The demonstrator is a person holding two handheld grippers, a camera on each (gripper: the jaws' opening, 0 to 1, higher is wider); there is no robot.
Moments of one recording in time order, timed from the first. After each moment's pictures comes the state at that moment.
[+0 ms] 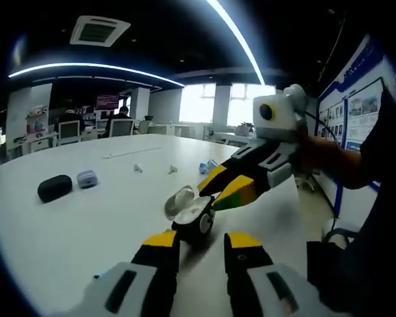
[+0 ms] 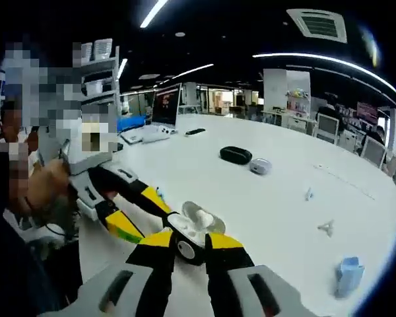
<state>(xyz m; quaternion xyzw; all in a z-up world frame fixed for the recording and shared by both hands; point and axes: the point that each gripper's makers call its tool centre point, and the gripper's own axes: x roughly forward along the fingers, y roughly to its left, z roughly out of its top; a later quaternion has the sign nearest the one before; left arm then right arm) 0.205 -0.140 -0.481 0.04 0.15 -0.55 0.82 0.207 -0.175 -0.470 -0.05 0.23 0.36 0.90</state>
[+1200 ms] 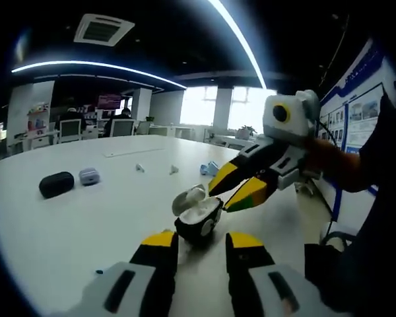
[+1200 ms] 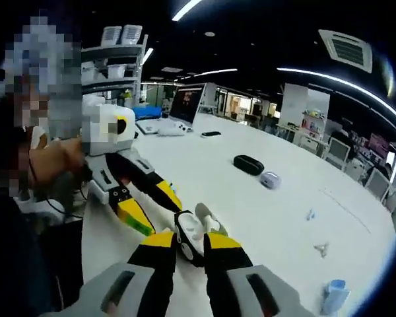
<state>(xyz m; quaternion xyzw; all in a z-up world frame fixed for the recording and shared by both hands) 0.206 -0.133 -0.475 0.03 0.15 -0.55 0.82 0.192 -0.174 -0.463 -0.10 0.22 0.39 0.89</state>
